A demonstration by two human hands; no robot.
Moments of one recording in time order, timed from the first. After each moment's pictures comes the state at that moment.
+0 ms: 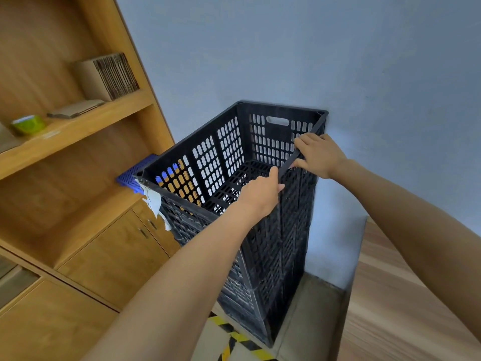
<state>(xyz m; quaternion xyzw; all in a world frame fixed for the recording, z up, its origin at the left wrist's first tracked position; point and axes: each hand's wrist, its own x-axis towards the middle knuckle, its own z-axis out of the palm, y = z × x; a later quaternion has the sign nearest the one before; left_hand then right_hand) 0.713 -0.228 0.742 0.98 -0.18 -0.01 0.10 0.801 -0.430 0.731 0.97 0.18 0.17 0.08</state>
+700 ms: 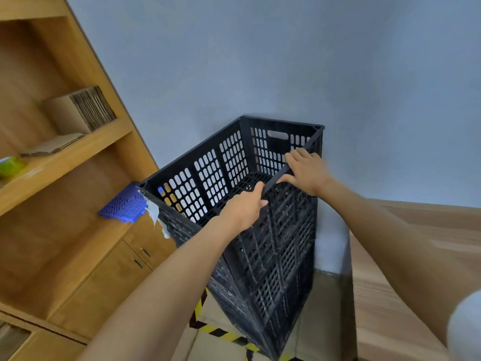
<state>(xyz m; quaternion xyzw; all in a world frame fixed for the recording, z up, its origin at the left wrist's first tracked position) 0.670 -0.140 0.741 0.95 -0.31 -0.06 0.09 0.691 -0.358 0.726 0.98 0.04 0.17 0.05</state>
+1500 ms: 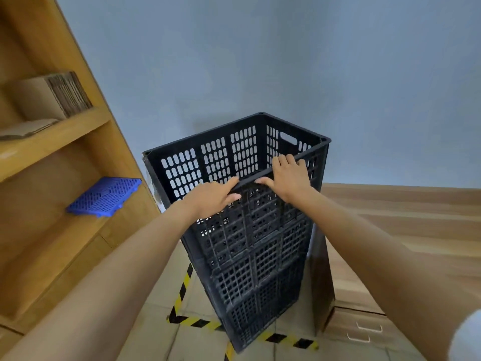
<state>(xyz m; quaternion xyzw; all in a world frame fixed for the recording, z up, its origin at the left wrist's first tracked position) 0.642 -0.016 0.744 0.90 -0.44 0.00 0.01 0.580 -0.235 0.729 0.98 -0.13 0.14 0.07</state>
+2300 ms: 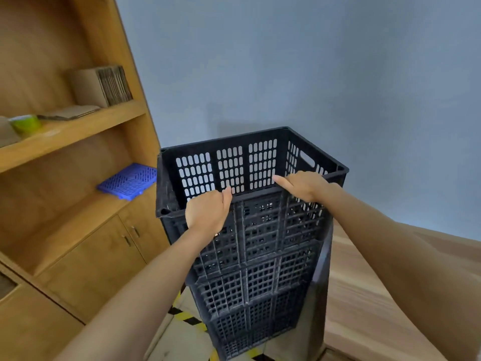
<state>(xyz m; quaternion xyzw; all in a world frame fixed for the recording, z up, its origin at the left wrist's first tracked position) 0.599 -0.064 0.735 0.98 -0.09 0.15 0.03 0.622 -0.317 0.760 1.00 0.08 0.02 0.01</state>
